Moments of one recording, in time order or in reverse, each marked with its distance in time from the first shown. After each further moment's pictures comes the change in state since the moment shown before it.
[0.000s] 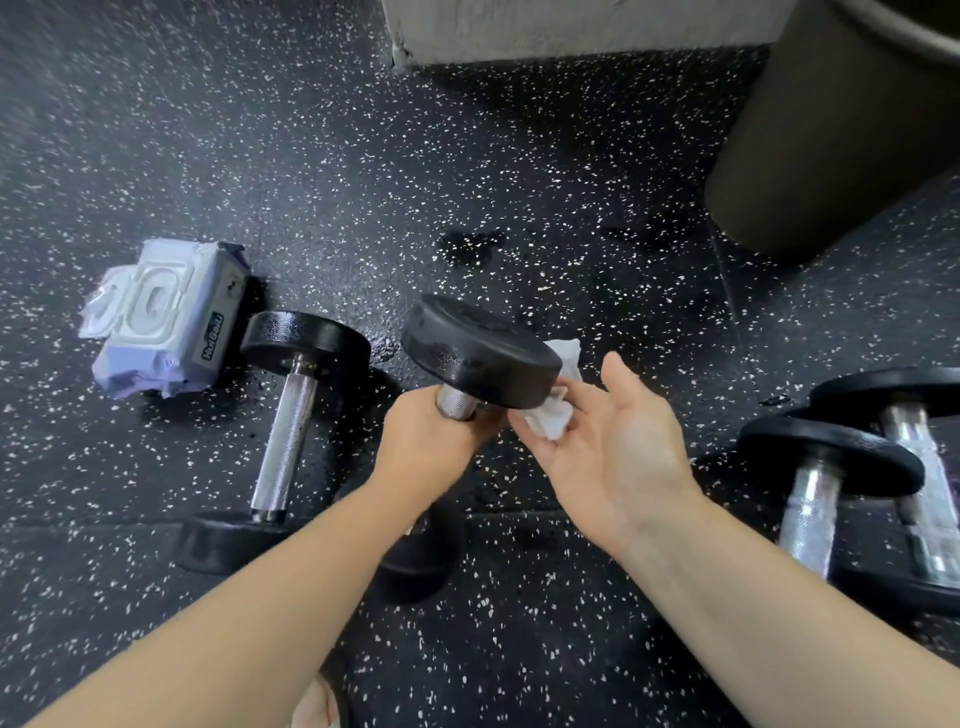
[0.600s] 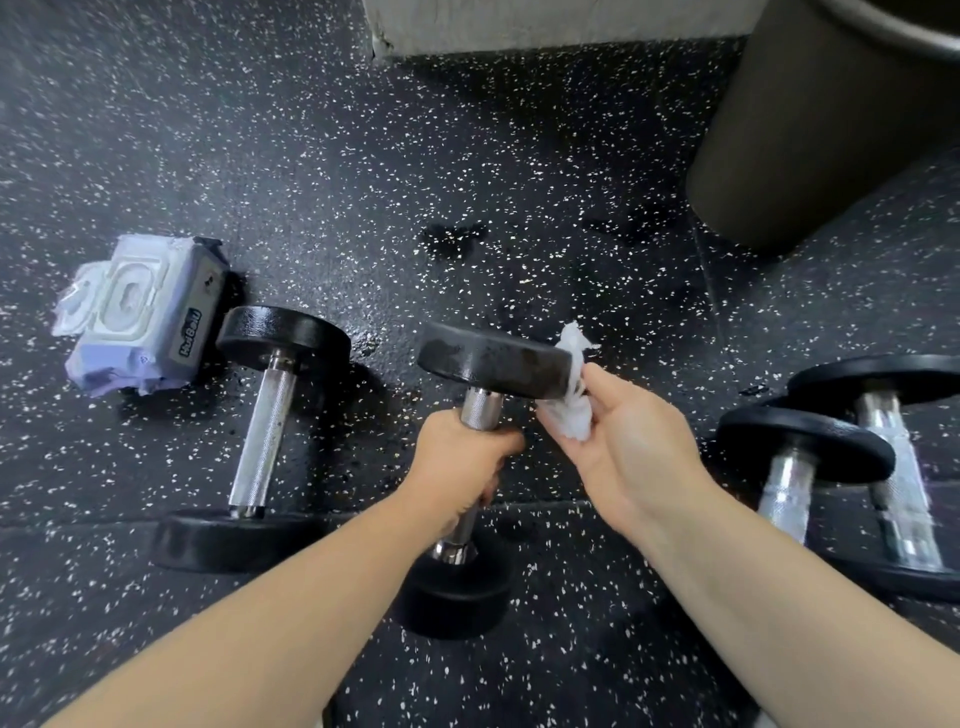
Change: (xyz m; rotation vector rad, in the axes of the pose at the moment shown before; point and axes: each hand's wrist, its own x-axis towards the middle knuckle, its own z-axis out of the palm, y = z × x) left_hand -0.011 -0.006 0.043 -0.255 -0.117 -0.250; right_hand 0.007 -0.015 -0.021 -0.183 0.045 -0.099
